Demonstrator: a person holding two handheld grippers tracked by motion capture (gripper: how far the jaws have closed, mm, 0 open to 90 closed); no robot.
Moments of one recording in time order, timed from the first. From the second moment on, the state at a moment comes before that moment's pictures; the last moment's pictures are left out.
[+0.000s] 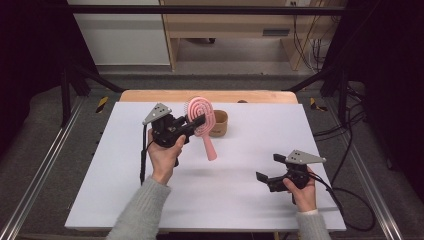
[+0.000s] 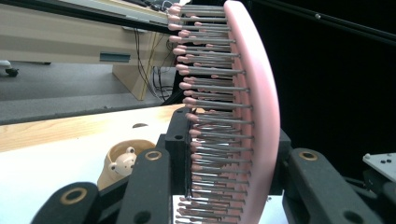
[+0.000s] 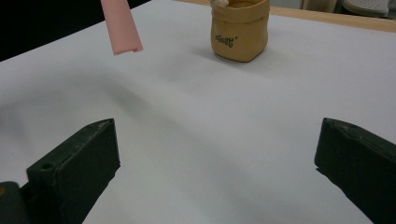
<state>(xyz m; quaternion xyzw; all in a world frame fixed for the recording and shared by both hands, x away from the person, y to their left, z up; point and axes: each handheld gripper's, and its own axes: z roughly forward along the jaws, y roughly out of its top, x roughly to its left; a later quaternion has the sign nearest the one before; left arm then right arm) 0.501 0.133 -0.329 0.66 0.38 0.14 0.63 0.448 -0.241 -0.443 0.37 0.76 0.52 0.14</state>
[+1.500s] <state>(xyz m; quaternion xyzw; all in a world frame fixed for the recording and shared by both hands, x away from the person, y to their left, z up) 0.537 0.114 -0.296 0.66 0.37 0.16 0.63 0.450 -0.260 -0.453 0.38 0.77 0.50 0.14</state>
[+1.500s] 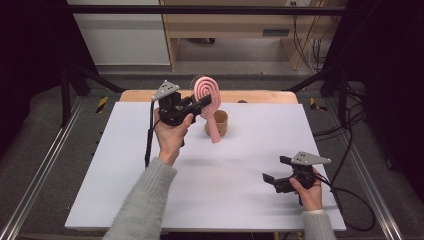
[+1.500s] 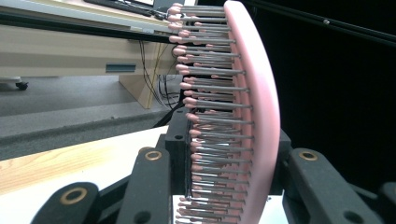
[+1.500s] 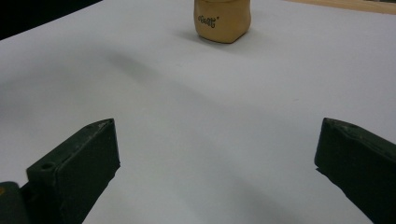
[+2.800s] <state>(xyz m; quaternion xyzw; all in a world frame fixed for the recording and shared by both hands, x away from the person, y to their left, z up) 0.581 0.097 -0.286 0.66 0.39 0.18 0.62 0.449 -0.259 -0.454 0.37 0.77 0.50 0.14</state>
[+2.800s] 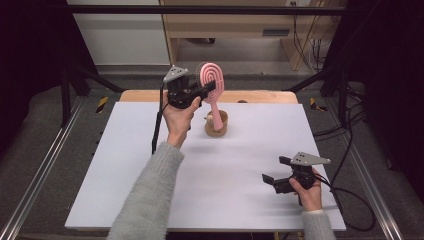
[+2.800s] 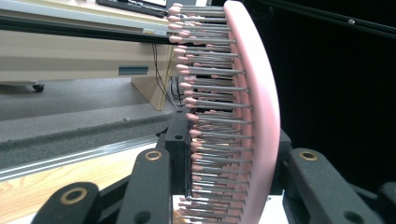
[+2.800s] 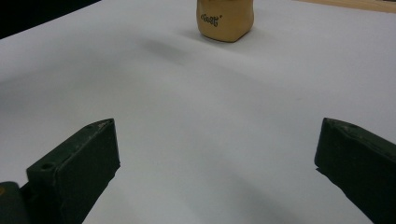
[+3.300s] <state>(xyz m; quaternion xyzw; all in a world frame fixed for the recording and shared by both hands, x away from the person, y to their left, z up) 0.598 0.088 -0.288 0.66 0.40 0.18 0.61 0.449 -0.259 -0.454 0.37 0.77 0.50 0.14</state>
